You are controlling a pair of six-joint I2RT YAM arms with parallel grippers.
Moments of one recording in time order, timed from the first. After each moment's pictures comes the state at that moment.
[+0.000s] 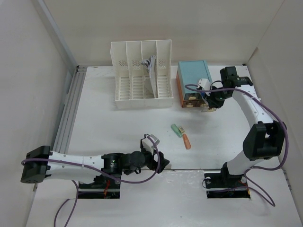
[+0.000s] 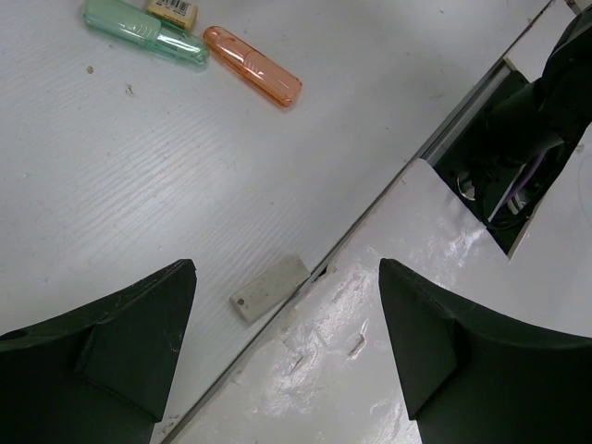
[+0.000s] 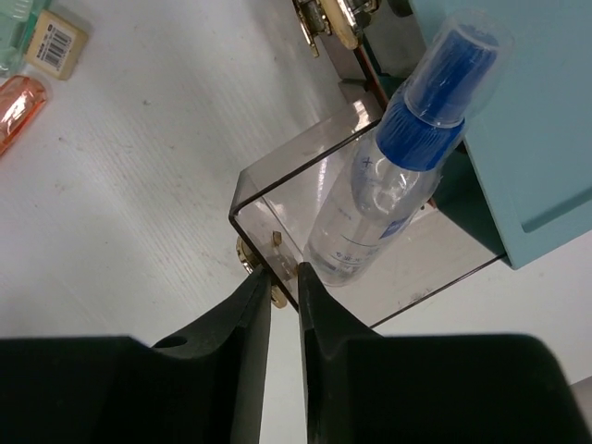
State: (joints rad) left arm -1.48 0.90 0.37 0.13 -0.44 -0.60; right arm 0.06 1.59 1.42 -1.03 -0.36 -1.02
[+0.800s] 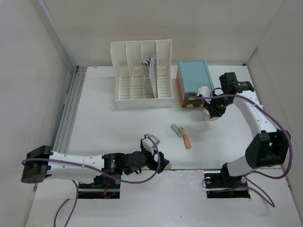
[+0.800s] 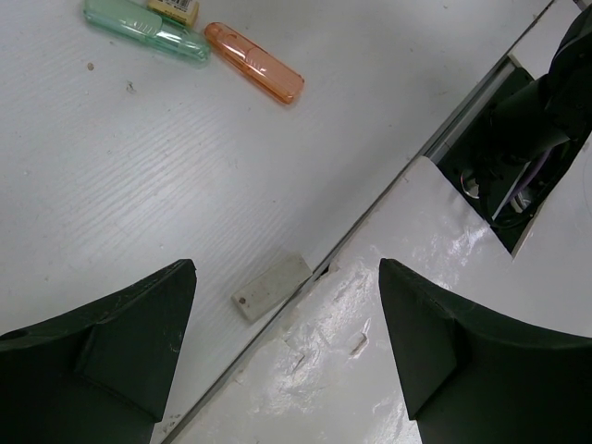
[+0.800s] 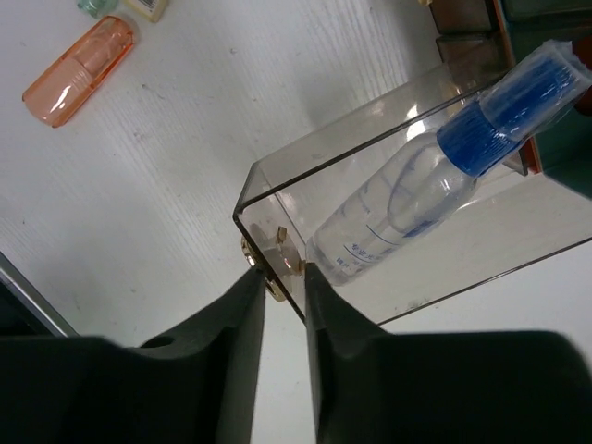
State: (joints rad) left arm -1.48 0.91 0.37 0.13 -0.44 -0.60; right arm 0.09 1.48 1.34 -1.15 -0.35 -1.03
